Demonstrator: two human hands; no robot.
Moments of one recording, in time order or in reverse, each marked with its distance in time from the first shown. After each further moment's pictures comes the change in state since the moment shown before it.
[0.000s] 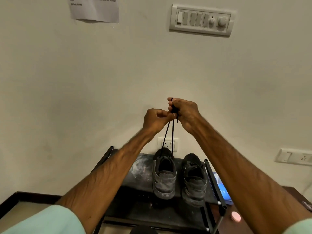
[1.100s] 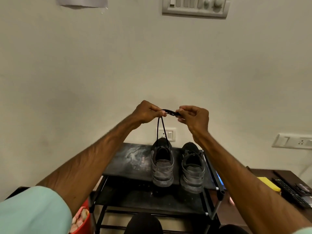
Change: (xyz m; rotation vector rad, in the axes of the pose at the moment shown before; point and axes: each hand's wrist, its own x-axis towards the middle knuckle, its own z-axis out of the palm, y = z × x) left_hand 0.007 -0.004 -0.028 0.318 -0.240 -0.044; right_hand -0.024 0.059 -0.058 -0.236 0.222 -0.207
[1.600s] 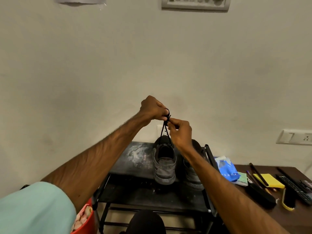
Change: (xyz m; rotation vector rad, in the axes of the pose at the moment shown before) left_hand -0.001 0.027 0.021 -0.117 0.122 -0.187; right_hand -0.037 0.049 0.038 -0.280 -0.065 -0.092
